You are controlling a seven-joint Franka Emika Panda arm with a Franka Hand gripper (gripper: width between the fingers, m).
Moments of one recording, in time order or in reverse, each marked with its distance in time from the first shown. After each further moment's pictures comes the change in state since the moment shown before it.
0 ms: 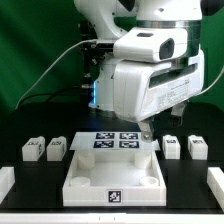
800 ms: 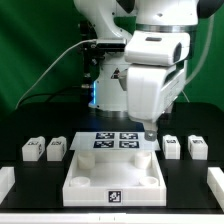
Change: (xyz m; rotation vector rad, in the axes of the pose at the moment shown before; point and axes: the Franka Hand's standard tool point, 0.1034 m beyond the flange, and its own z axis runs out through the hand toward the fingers) arm -0.028 -0.022 0.009 -0.008 -0.026 -0.439
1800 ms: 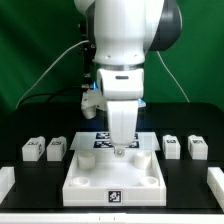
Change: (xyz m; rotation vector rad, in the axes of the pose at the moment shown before) arm -0.076 -0.067 0.071 0.042 0.013 -0.280
